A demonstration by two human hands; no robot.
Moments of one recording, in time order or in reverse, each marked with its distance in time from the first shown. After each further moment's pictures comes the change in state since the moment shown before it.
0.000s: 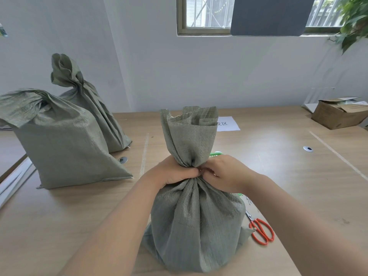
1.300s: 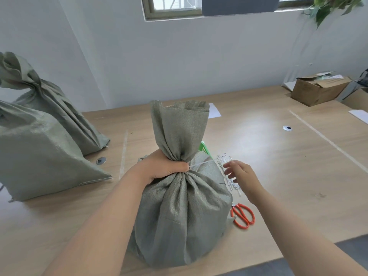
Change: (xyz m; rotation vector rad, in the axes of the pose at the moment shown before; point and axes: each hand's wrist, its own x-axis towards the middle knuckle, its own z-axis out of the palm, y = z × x) left_hand 0.035 0.027 0.046 -0.048 -0.055 -0.151; right_hand -0.113 0.117 0.067 0.964 0.372 0.916
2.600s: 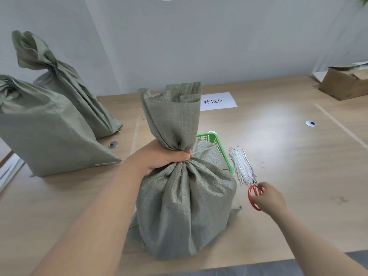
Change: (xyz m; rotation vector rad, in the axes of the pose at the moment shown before) left_hand 0.001 -0.020 -0.007 -0.215 -0.004 0.032; right_hand 0.007 0.111 -0.027 -0.659 0.070 0.278
